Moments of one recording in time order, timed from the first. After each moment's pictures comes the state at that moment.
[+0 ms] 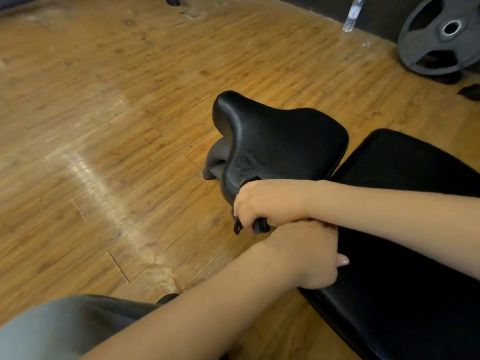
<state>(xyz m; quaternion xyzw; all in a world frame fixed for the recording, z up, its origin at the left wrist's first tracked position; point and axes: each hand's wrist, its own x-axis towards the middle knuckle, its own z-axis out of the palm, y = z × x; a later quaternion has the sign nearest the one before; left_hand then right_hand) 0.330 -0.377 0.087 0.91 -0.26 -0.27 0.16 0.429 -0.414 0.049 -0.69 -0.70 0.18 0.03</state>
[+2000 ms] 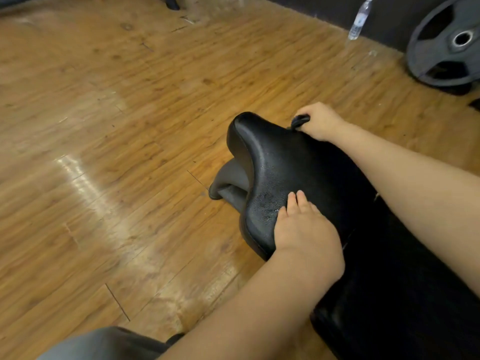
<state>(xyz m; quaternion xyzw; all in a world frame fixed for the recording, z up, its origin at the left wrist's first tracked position) 0.409 -0.342 0.066 0.95 -0.11 -0.26 0.11 0.637 -0.421 0.041 -0.97 -0.11 0.09 0.21</state>
